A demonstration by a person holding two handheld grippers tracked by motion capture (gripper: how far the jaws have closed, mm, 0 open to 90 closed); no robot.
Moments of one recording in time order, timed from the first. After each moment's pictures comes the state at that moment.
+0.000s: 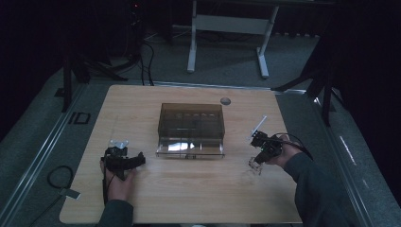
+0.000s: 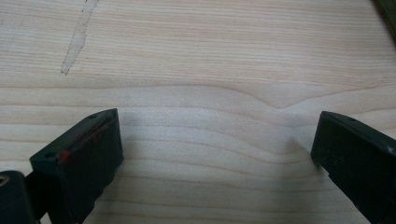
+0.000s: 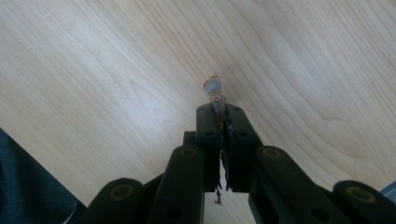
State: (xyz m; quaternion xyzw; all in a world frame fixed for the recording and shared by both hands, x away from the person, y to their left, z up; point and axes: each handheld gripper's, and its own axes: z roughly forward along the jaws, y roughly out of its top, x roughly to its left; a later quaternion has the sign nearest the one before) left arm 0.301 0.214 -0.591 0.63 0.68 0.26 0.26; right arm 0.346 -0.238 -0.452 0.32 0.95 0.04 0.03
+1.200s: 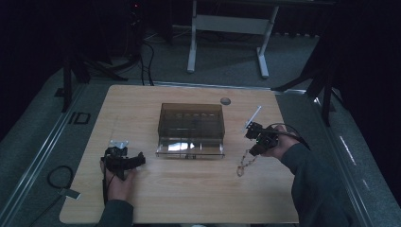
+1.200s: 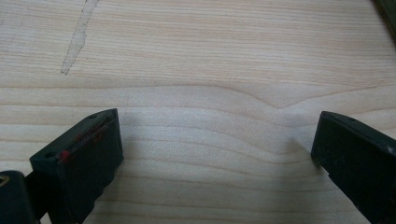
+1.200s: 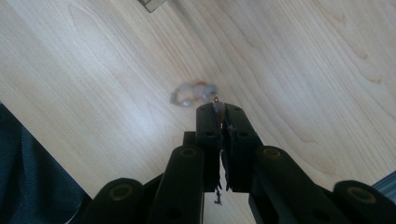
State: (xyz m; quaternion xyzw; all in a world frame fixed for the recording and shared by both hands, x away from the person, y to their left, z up) left arm 0.301 0.214 -0.591 0.63 0.68 0.26 0.26; right arm 0.350 -0.214 -0.416 0.29 0.95 0.05 0.05
